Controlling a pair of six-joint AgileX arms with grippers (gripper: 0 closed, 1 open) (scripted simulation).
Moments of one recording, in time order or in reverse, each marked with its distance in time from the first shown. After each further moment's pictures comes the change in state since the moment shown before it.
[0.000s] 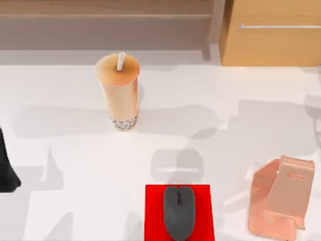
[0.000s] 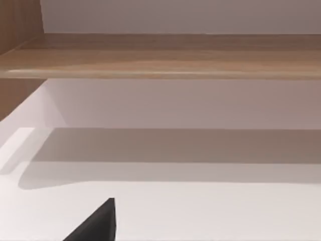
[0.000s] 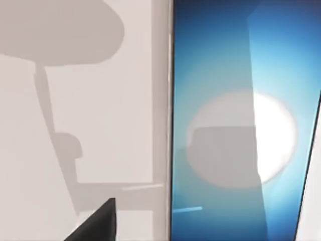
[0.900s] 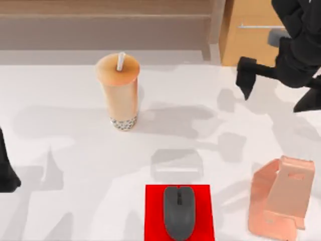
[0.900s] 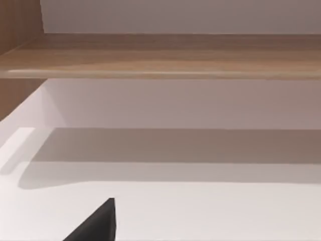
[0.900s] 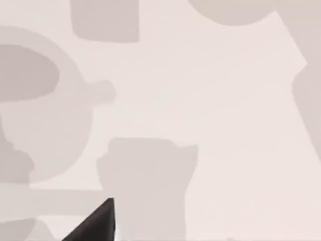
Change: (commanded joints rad) left arm 0.000 0.000 0.000 0.000 0.000 0.000; right arm 0.466 -0.073 0.019 0.077 -0.044 0.411
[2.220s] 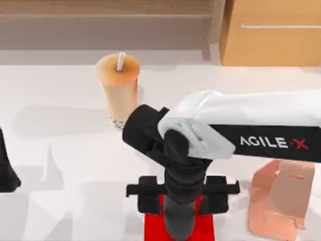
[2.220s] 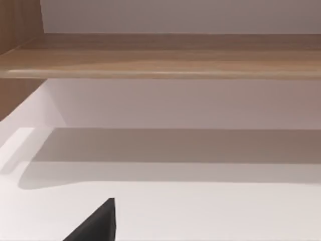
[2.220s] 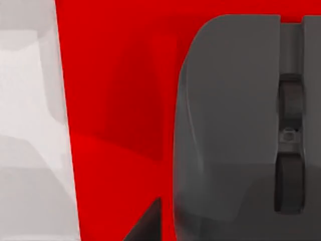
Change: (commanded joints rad) left arm 0.000 0.000 0.000 0.000 0.000 0.000; right arm 0.648 0.085 -0.172 0.073 0.020 0.404
